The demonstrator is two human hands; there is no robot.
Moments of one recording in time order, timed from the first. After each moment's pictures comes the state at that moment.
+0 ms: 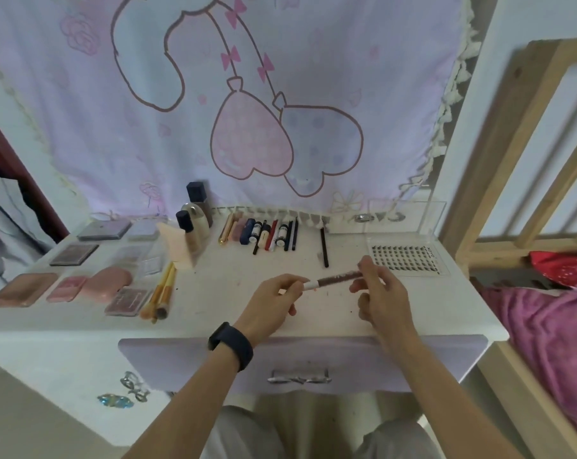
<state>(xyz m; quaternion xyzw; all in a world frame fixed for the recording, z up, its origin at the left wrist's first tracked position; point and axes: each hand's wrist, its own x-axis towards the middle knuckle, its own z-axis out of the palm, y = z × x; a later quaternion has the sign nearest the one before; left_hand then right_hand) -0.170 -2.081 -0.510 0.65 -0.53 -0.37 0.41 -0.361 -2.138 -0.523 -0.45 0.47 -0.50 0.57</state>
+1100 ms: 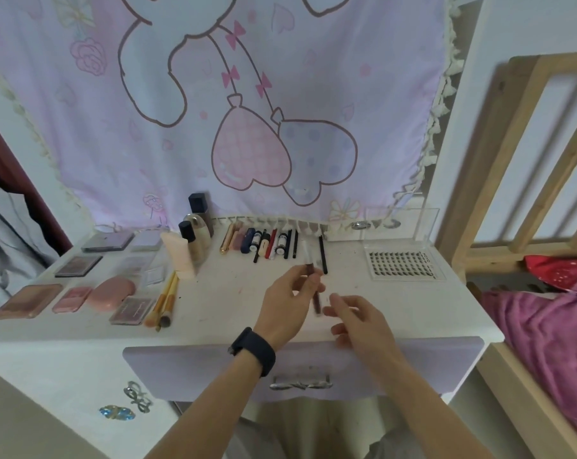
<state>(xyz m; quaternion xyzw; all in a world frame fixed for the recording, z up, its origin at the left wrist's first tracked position) -0.201 -2.079 -0.498 0.61 -0.54 -0.29 0.50 -0.351 -2.102 -0.535 -0.53 0.48 -0.40 0.58</state>
